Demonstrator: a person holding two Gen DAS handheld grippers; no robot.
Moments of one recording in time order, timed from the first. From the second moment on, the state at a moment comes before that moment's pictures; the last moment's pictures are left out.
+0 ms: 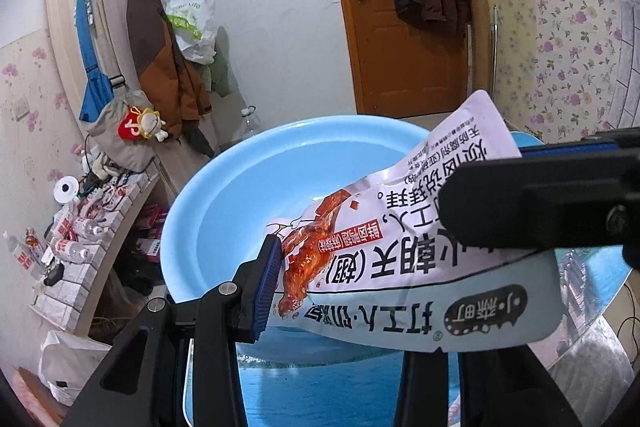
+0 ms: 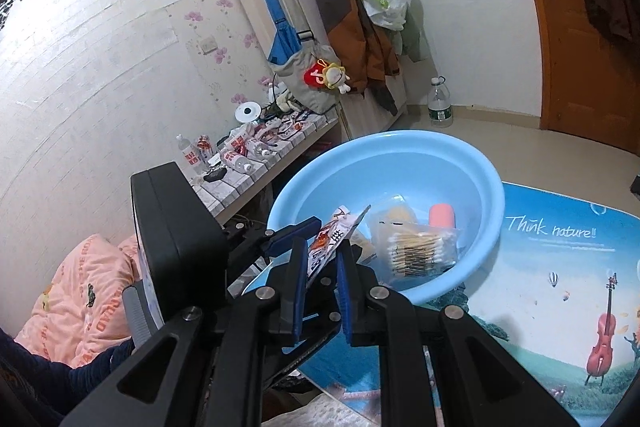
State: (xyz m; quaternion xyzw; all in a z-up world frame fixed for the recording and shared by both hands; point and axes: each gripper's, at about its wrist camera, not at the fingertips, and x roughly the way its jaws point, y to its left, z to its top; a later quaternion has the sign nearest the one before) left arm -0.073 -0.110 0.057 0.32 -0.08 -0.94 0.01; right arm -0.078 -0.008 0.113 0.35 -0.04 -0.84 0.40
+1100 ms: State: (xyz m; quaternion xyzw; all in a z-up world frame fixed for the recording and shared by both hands) left arm -0.094 -0.139 0.048 0.34 -0.04 -0.94 0.02; right arm -0.132 -0.003 0.075 0.39 -0.09 -0.85 0.34
